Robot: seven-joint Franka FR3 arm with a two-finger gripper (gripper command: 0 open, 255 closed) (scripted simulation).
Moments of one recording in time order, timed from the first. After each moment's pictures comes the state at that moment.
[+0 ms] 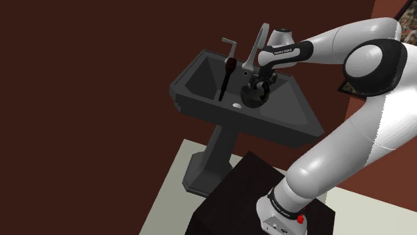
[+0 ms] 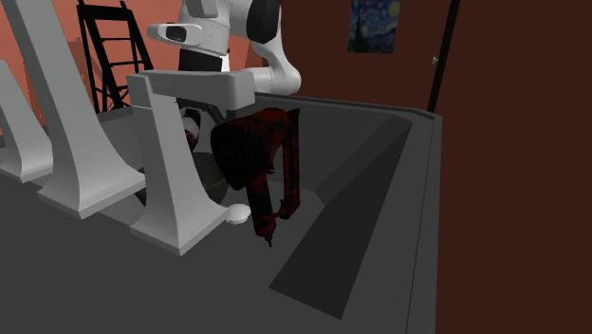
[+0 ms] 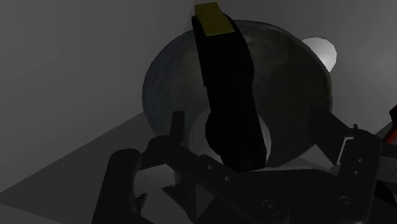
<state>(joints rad) -0.31 -0.09 -0.42 -2.13 -0.28 2.23 0.11</state>
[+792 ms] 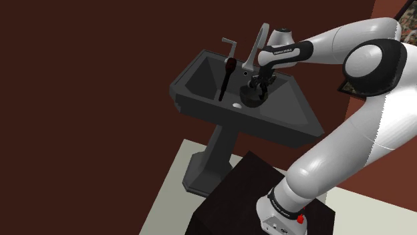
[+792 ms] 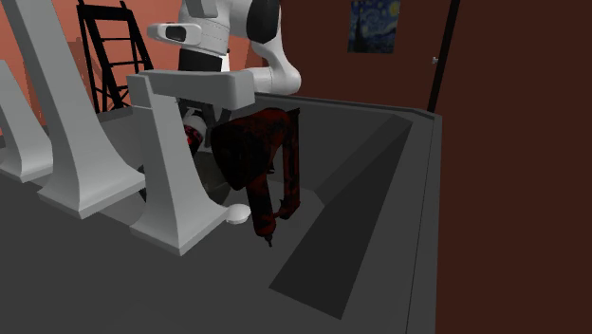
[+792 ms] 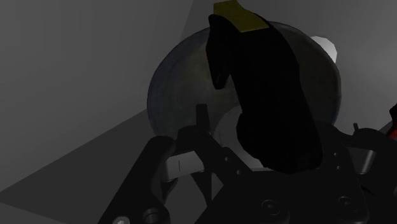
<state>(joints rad) -0.31 -0.09 -0.42 -2.13 -0.28 2.24 0.11</state>
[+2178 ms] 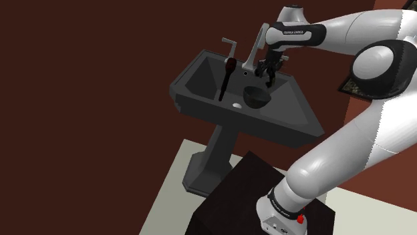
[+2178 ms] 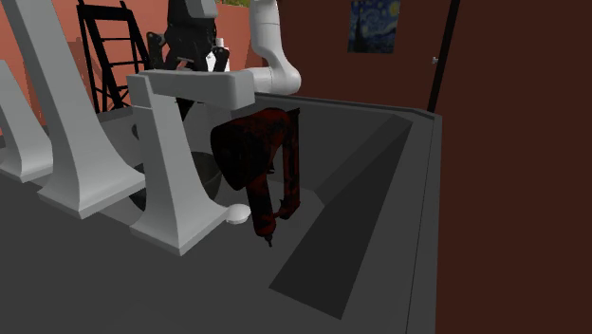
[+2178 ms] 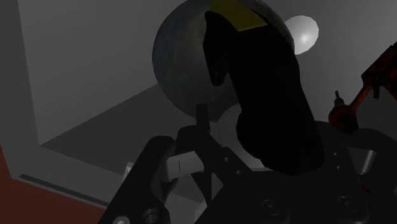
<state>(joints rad) -0.30 -0.14 -0.40 -1.95 -0.27 2.01 0.07</state>
